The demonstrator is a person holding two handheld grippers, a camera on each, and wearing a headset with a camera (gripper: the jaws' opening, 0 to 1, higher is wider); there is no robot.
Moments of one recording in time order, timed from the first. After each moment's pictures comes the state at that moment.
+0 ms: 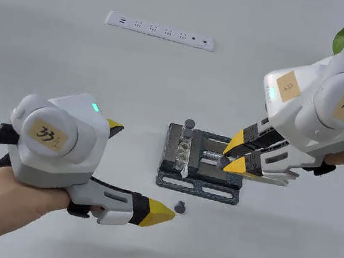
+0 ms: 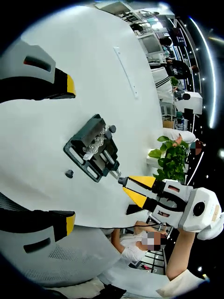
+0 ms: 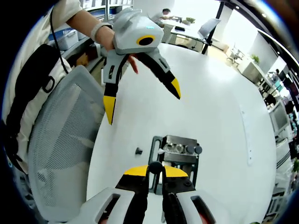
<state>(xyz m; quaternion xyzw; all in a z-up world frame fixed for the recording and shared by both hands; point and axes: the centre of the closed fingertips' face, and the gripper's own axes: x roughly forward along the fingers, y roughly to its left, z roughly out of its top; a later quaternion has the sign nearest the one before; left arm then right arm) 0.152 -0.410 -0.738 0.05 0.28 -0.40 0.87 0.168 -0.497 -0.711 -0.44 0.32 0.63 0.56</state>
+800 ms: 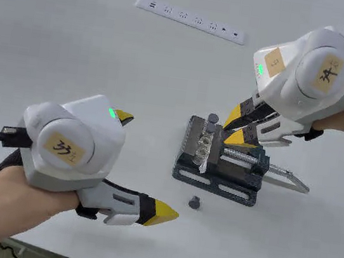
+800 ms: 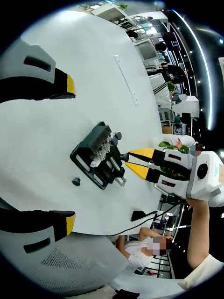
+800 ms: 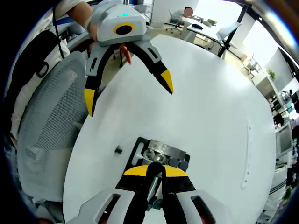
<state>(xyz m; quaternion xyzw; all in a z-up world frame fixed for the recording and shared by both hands) 0.149 -0.396 -0.752 0.08 0.27 -0.37 0.89 0.209 -0.465 -0.736 -0.50 0.28 0.66 0.49</state>
